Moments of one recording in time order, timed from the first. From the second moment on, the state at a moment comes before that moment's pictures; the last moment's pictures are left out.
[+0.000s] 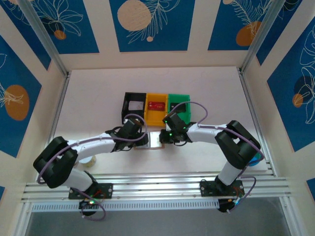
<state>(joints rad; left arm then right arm) -0.75 1.44 0.68 -0.20 -0.01 -0.81 0.72 1.67 0.80 -0.16 -0.22 0.66</state>
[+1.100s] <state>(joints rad) -0.74 1.48 0.70 -0.21 0.00 -0.78 0.71 1.66 0.79 -0.17 -0.24 0.66</state>
